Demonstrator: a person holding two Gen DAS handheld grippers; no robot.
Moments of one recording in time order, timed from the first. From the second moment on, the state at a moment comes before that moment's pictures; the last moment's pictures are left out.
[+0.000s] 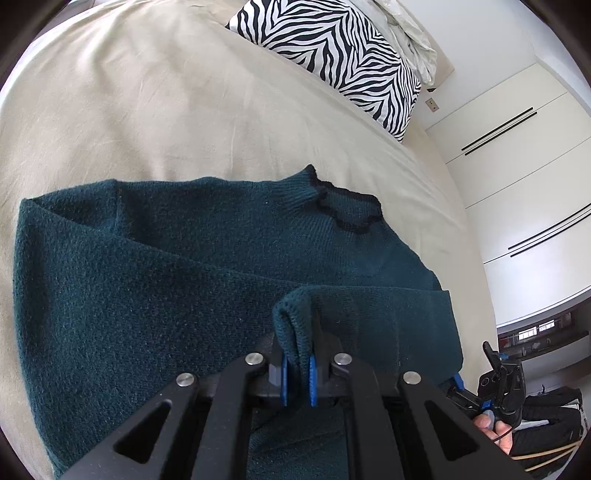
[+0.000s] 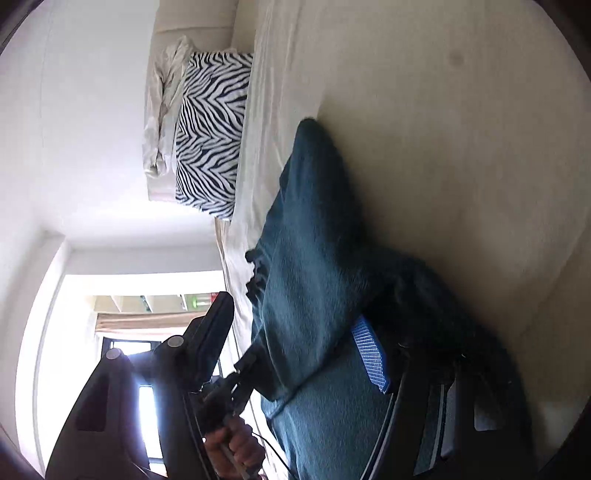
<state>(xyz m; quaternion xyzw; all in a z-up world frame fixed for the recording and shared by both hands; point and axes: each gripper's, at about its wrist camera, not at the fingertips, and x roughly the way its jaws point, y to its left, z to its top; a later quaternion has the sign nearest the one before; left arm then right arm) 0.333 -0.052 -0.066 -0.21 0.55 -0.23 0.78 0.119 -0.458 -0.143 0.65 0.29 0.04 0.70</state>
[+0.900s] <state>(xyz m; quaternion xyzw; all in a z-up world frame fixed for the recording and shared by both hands) 0.300 -0.080 -0.071 -0.09 0.49 -0.21 0.84 0.216 -0.494 -0.102 0.55 0.37 0.11 0.74</state>
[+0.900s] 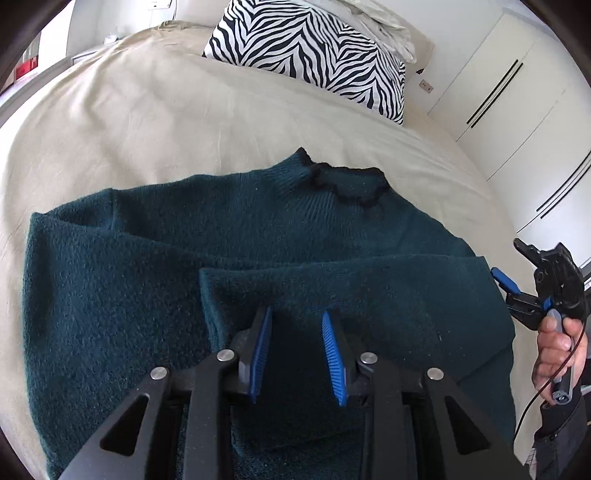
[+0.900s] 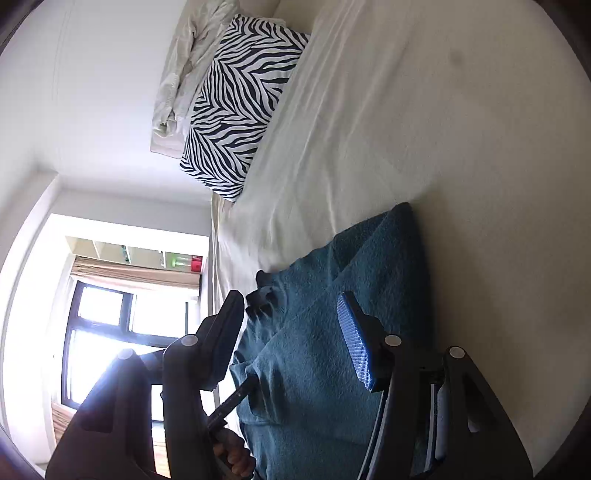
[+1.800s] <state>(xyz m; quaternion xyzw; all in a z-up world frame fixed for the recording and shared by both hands) 0.174 0.048 -0.063 -0.15 0.47 -0.16 0.85 0.077 -0.480 -0.106 0.47 0.41 0.10 0.77</state>
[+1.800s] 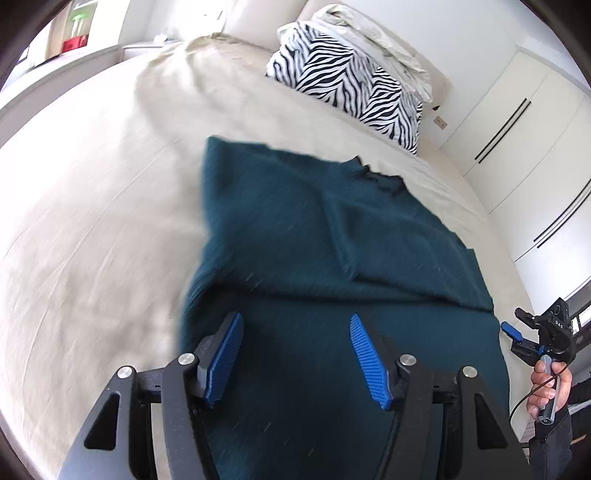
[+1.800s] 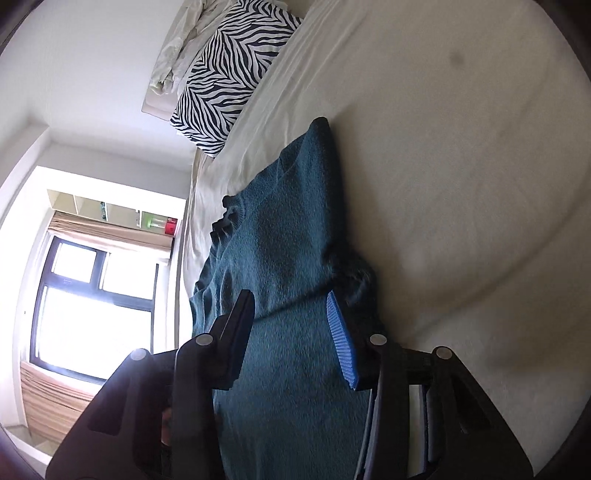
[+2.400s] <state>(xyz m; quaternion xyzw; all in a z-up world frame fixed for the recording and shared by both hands) -0.001 0.097 -0.071 -0.25 0.52 -0.14 0.81 -0.141 -0.440 -0.095 0.40 0.44 0.05 0.80</state>
